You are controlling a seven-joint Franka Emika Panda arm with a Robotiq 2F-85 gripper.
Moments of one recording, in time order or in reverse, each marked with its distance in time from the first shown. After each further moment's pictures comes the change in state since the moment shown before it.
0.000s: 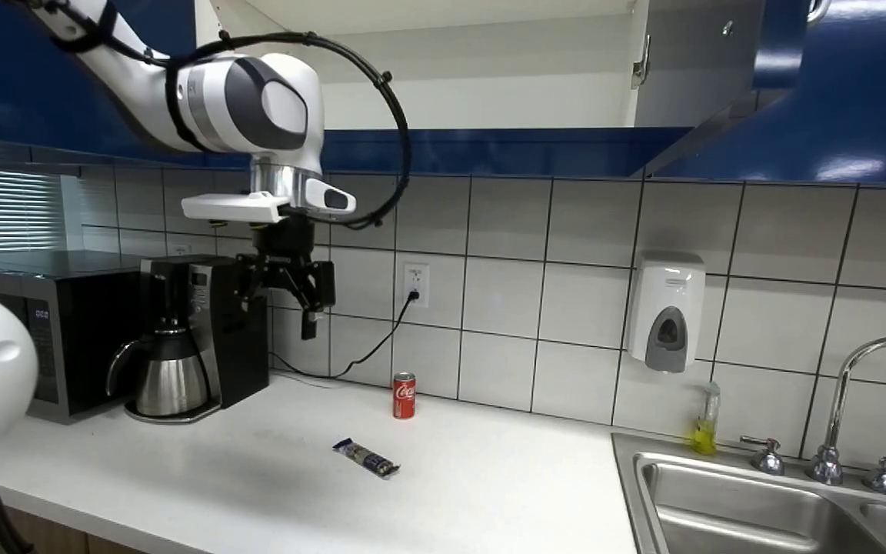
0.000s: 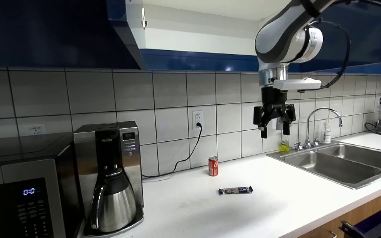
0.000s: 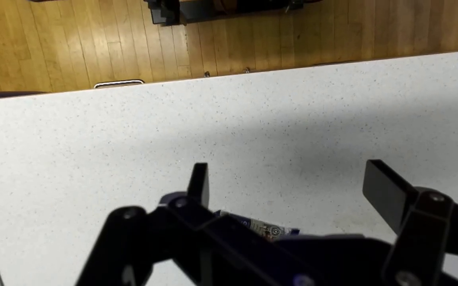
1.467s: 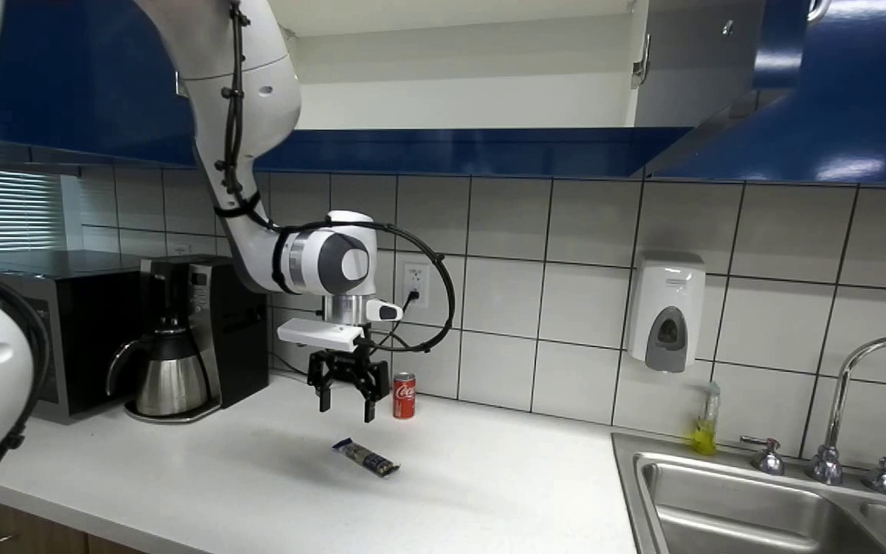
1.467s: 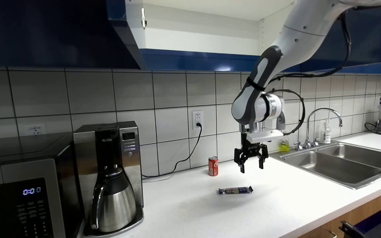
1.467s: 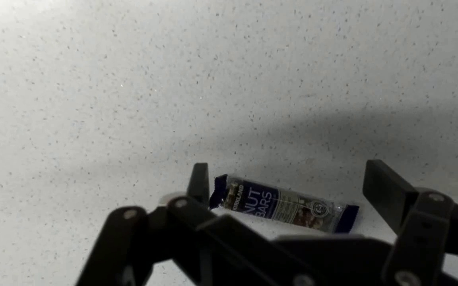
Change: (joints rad) arm -0.026 0.710 -0.016 0.261 -0.025 0.473 0.005
